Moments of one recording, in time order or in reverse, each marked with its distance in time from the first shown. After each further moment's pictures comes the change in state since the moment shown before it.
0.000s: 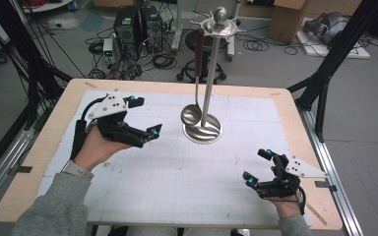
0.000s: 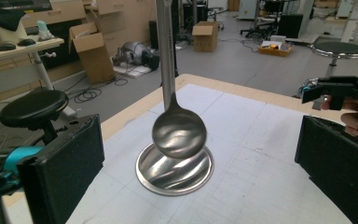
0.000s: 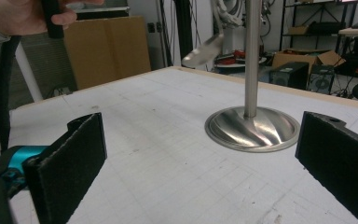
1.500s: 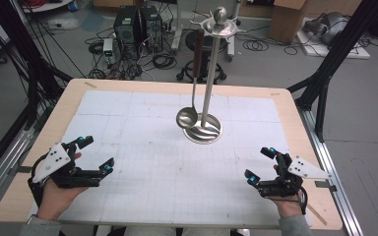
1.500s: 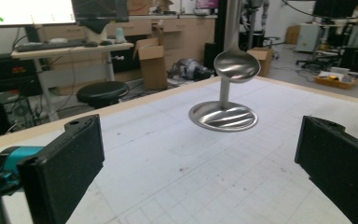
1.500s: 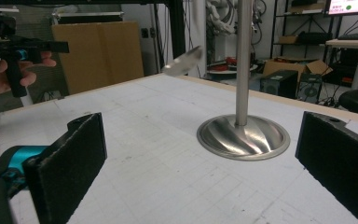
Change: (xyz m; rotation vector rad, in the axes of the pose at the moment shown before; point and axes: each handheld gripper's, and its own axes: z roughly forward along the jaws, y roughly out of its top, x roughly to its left) left arm -0.008 -0.122 -0.109 -0.114 0.273 -0.076; right arm 0.002 0.006 -0.004 -0.019 -0.029 -0.022
